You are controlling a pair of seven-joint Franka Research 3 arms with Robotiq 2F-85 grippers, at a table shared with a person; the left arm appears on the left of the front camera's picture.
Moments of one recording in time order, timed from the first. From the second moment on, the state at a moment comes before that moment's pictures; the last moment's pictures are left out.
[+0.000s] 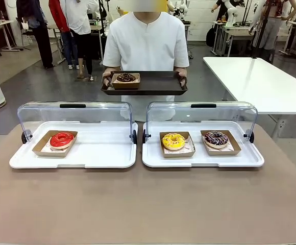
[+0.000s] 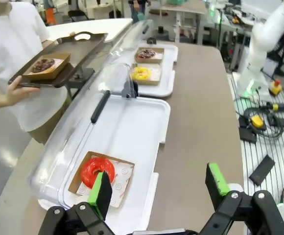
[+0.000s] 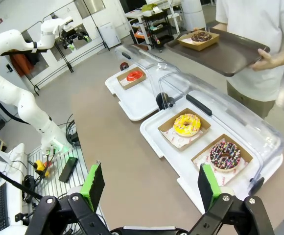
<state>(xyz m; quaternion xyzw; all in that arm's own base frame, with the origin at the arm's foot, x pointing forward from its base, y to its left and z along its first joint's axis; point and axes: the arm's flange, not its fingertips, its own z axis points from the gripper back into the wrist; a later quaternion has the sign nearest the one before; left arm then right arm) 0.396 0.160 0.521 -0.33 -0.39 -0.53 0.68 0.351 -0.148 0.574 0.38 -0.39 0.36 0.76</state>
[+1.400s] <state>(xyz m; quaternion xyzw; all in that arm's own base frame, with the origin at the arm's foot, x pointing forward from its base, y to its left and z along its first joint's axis) 0.396 0.162 0.545 -0.32 -0.39 -0.54 0.67 0.351 -0.148 0.574 0.38 -0.39 0.36 0.76</state>
